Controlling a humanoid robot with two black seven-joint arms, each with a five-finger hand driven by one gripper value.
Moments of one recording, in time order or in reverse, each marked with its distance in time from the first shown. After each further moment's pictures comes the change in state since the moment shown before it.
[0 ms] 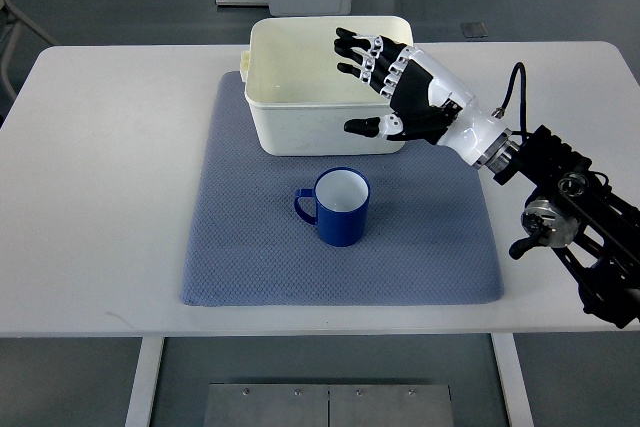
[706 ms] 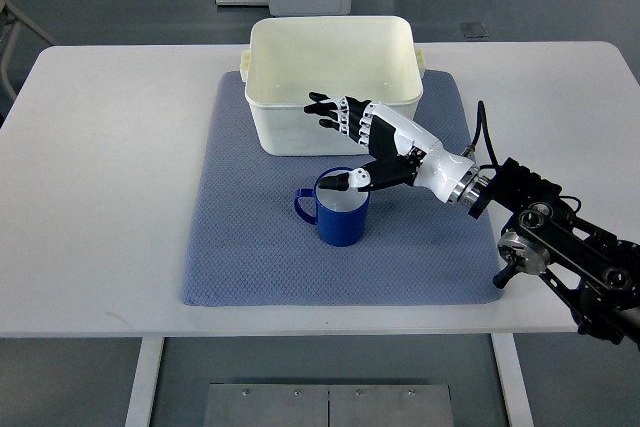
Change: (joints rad) left arm 0.000 0.000 0.000 0.000 0.000 0.000 0.000; right arm 0.008 0.003 -0.181 -0.039 -0.050 -0.099 0.007
